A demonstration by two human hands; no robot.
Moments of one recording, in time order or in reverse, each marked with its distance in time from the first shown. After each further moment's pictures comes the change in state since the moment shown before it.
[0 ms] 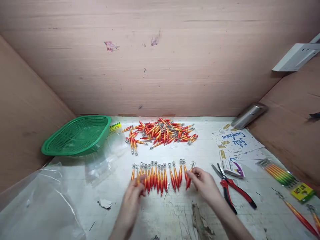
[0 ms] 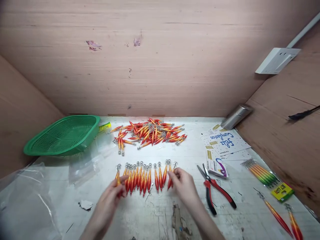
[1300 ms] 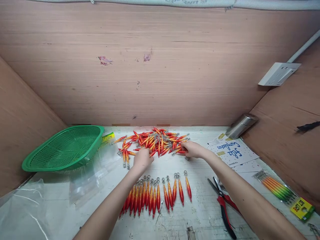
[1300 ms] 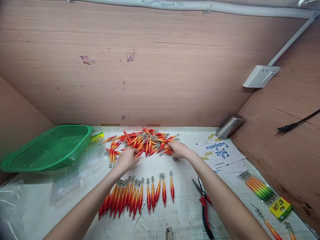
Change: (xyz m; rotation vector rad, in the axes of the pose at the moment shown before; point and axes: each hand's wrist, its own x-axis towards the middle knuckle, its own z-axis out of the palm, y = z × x) left_hand 0.130 0.101 0.087 0.889 -0.169 0.248; right_hand 0.163 -0.059 -0.084 -0.979 -0.267 -0.365
